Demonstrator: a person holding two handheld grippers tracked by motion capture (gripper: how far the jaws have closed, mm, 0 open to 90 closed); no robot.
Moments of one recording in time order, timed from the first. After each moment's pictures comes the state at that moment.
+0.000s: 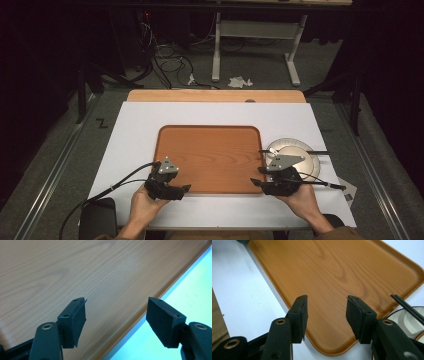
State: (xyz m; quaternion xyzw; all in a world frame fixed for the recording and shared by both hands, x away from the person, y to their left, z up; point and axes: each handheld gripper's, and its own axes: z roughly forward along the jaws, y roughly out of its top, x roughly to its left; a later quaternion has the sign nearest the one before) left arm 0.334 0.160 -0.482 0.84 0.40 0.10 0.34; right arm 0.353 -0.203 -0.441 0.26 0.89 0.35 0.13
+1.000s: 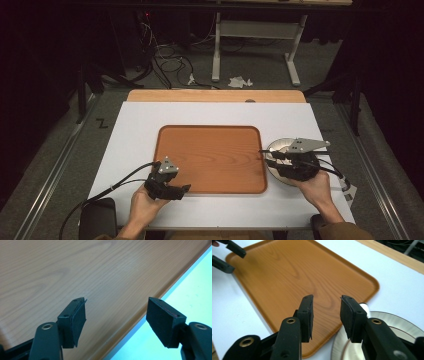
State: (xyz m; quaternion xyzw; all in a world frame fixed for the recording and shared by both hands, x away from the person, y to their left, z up) left arm 0.334 0.160 -0.482 0.84 0.40 0.10 0.34; right arm 0.375 -0.238 -0.404 0.31 0.86 0.38 0.16
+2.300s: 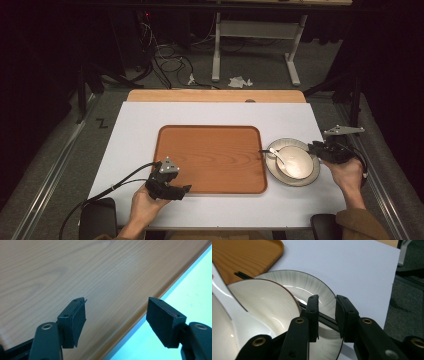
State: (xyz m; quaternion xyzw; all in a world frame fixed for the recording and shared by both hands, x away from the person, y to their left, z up) left arm 0.336 0.159 -0.484 0.84 0.40 0.09 0.34; right arm 0.437 -0.350 -0.432 0.47 0.81 0.29 0.22
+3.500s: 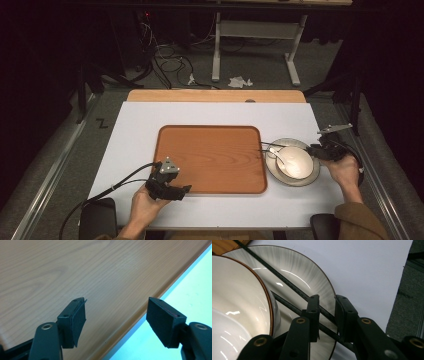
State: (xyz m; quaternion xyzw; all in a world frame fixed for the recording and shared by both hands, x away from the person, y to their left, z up) left arm 0.334 0.159 -0.484 0.85 0.40 0.10 0.34; right arm 0.461 -0.353 -0.454 0.47 0.83 0.23 0.19
